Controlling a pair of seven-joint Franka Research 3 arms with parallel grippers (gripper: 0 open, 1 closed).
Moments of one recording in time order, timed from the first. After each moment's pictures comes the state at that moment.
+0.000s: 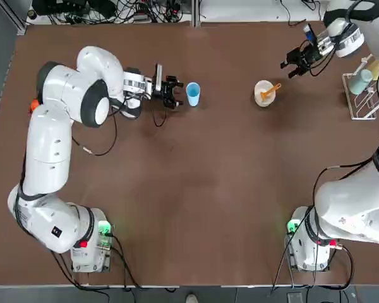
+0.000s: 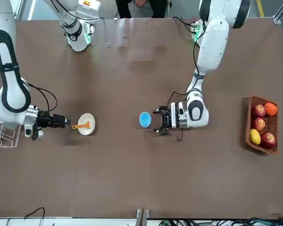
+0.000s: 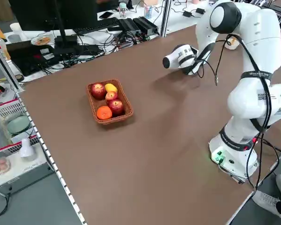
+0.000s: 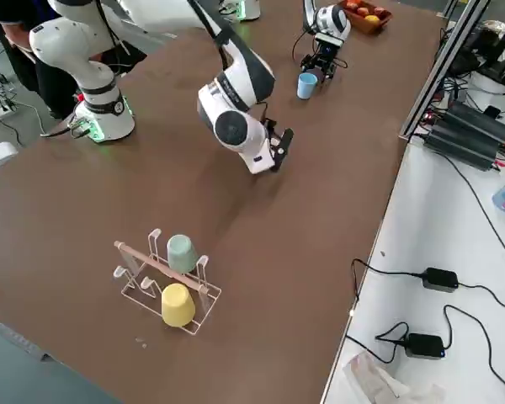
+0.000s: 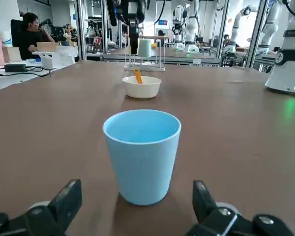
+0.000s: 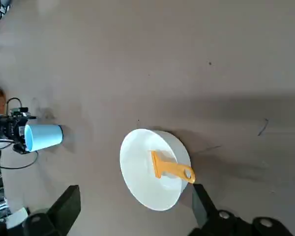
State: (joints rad) left arm -0.52 0.82 0.17 -1.82 -1.82 1.87 2.57; right arm -0.32 0.40 0.17 -1.94 0.70 2.05 -0.61
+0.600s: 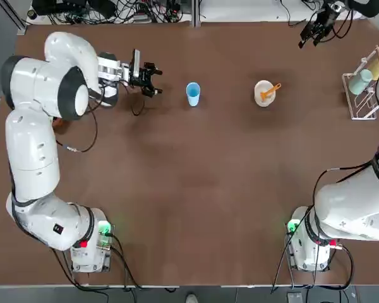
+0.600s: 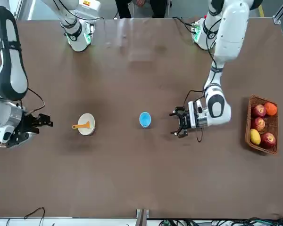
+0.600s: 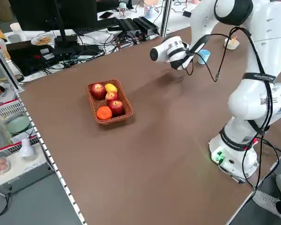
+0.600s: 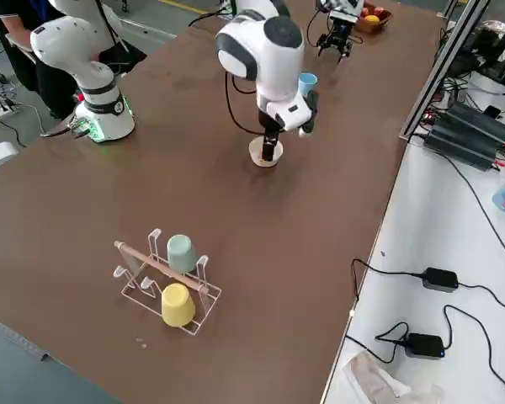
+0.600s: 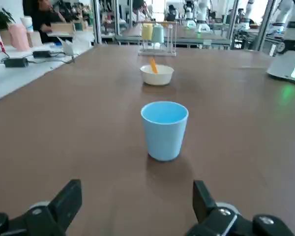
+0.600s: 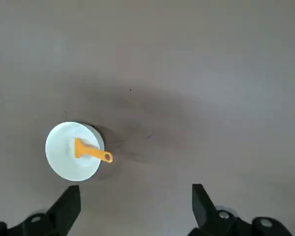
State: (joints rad) left arm -0.42 0.62 0.26 -1.95 -1.58 1.87 2.45; right arm -0.23 0.33 0.16 -1.67 0.10 1.95 -0.40
